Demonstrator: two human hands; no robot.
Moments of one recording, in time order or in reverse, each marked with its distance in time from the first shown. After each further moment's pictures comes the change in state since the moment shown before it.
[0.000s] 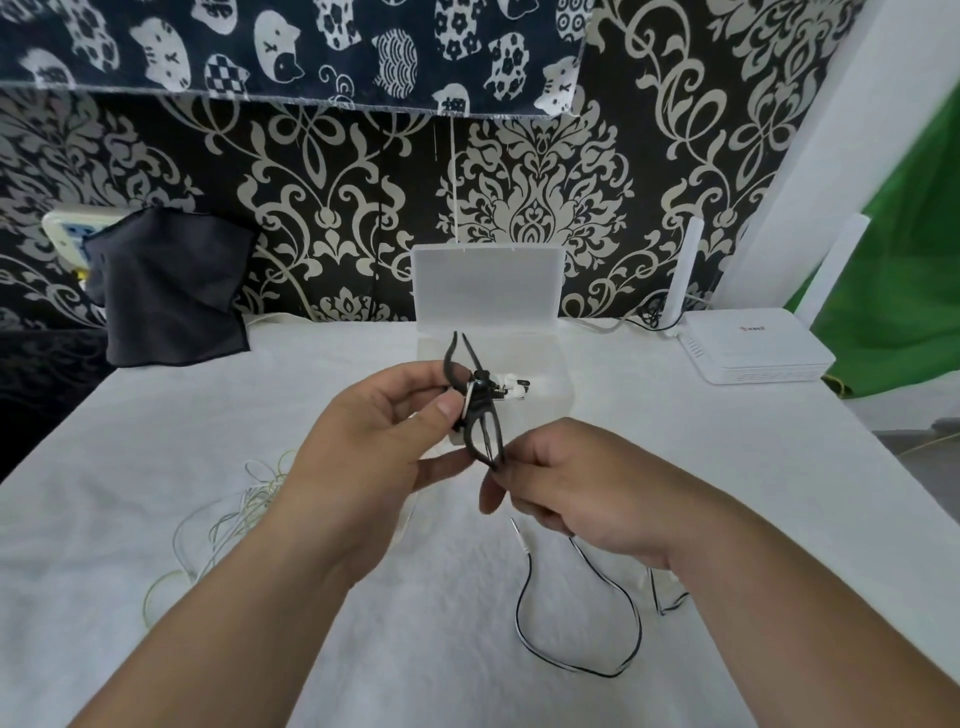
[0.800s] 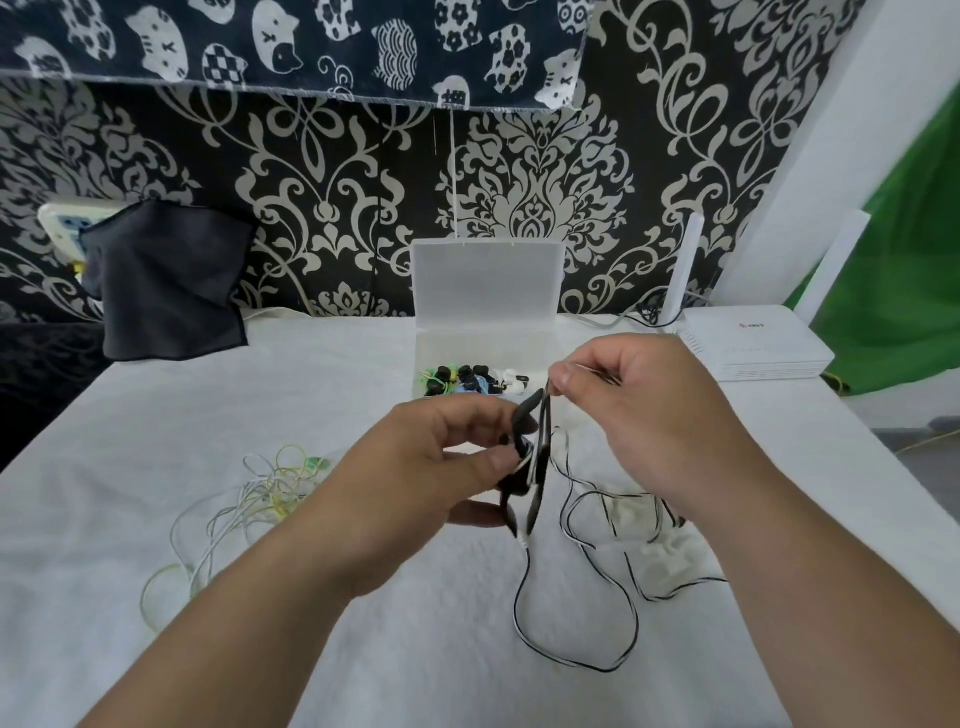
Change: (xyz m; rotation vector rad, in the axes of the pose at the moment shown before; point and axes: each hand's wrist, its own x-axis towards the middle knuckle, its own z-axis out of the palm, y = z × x) left_hand -0.009 -0.003 0.008 0.168 -0.320 -0.044; right_hand -0.008 -0.008 -0.027 -0.084 0.619 -0.156
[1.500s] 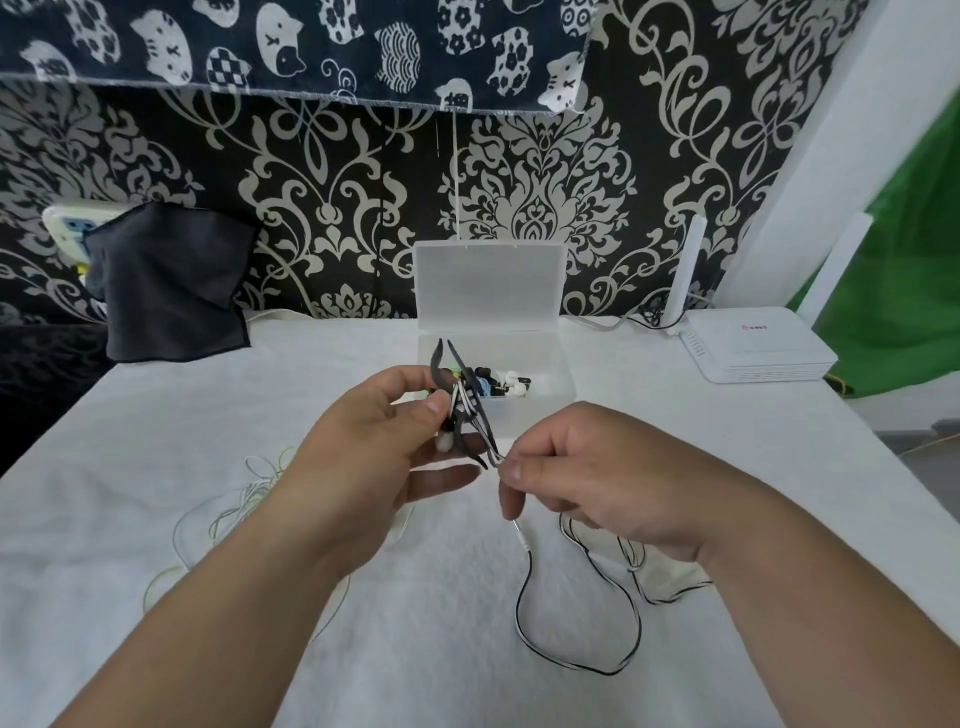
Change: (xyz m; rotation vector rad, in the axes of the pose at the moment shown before) left_hand 0.007 0.001 -0.015 -0.246 0.293 -0.073; right_hand -0.011 -0.003 0.011 0.052 -0.643 0.130
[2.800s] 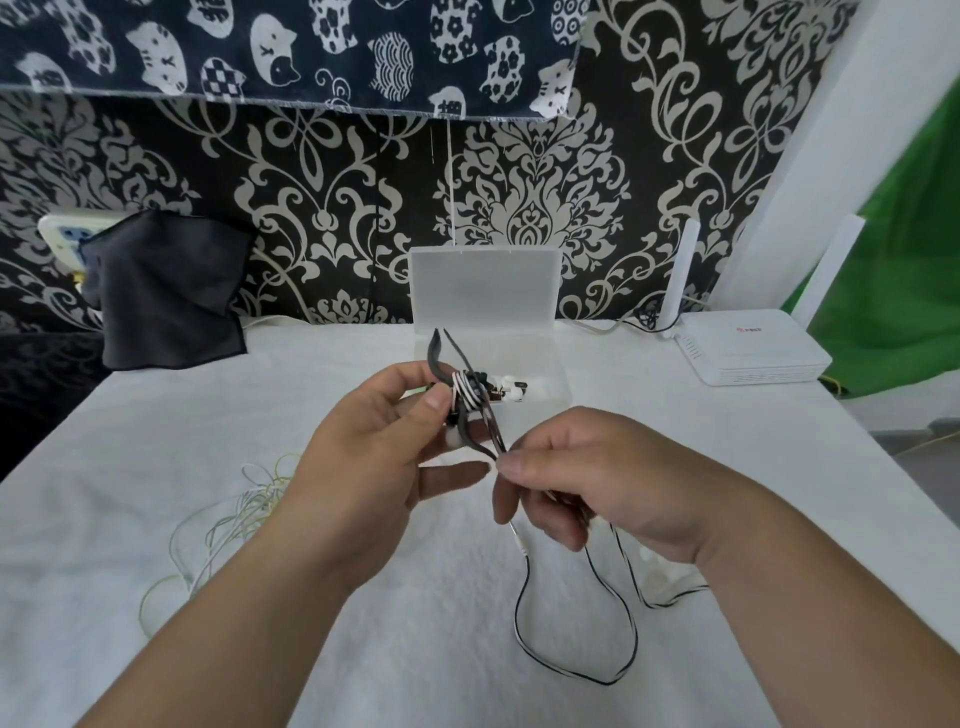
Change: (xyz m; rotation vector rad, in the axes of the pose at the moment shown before) left_hand -0.004 -0.002 0.006 -0.099 -0.088 0.111; right_hand -0.001 -0.002 -0.002 0.216 -0.074 -0.016
